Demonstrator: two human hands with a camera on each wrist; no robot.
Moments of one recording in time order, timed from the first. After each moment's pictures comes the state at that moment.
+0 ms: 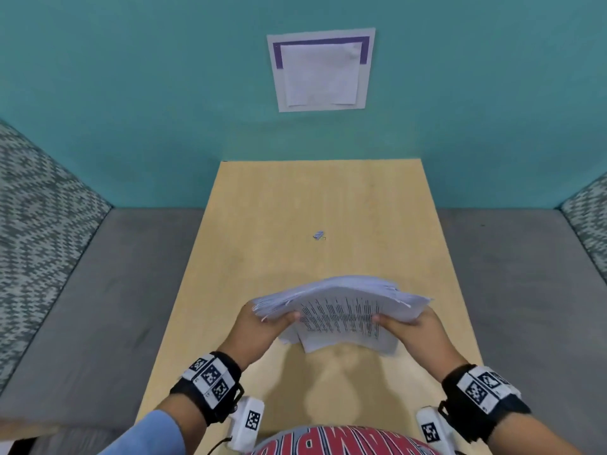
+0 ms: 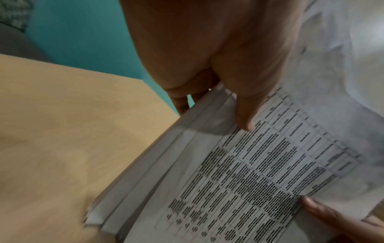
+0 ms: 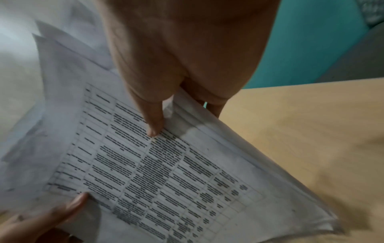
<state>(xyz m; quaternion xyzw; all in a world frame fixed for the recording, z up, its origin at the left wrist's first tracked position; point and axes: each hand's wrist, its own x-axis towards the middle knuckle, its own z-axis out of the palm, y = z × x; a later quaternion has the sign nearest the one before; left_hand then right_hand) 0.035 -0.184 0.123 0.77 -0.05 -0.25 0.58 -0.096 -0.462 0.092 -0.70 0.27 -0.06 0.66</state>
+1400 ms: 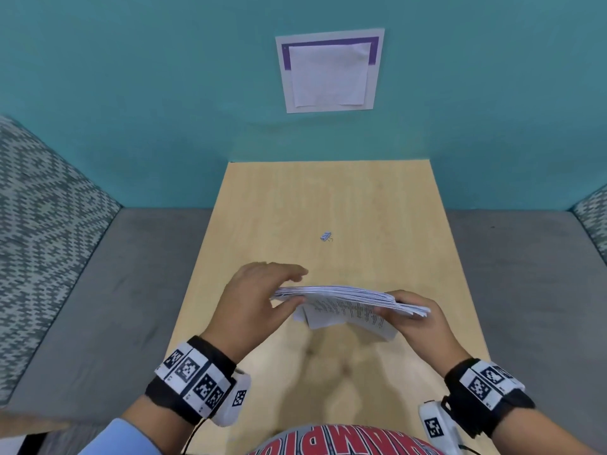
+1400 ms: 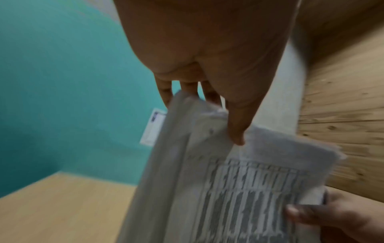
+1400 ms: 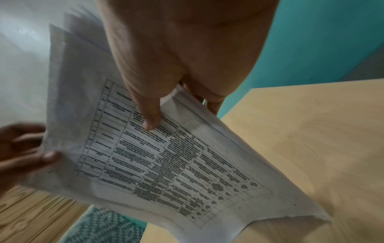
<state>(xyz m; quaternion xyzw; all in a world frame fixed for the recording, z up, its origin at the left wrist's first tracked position) 0.058 -0.180 0.197 0.88 -0.37 0.01 0.28 -0.079 -0.456 0.113 -0.73 0.18 -0.06 0.66</state>
